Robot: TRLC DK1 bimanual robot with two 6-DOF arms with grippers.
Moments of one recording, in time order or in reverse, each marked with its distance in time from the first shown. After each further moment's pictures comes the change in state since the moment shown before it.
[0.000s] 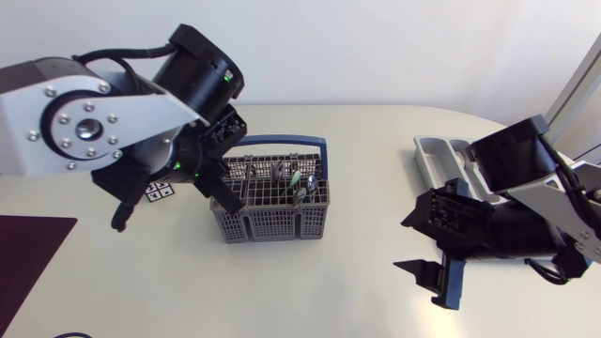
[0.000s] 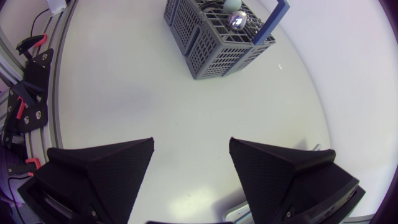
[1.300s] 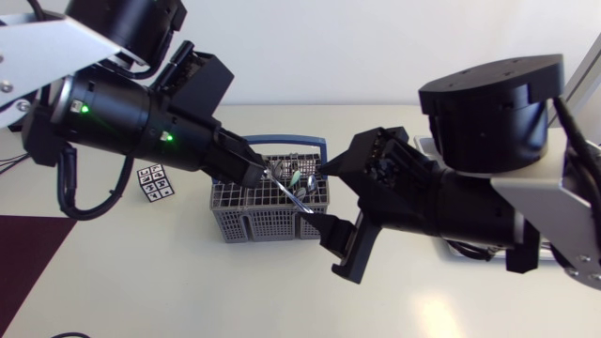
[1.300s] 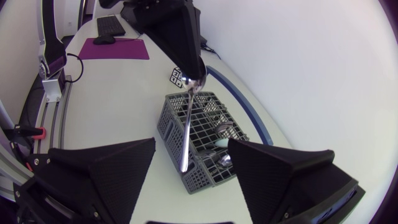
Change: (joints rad) left arm 0.055 -0.103 0.080 -0.029 0.681 -0.267; right arm 0.431 0.064 0.134 0.420 0.131 0.370
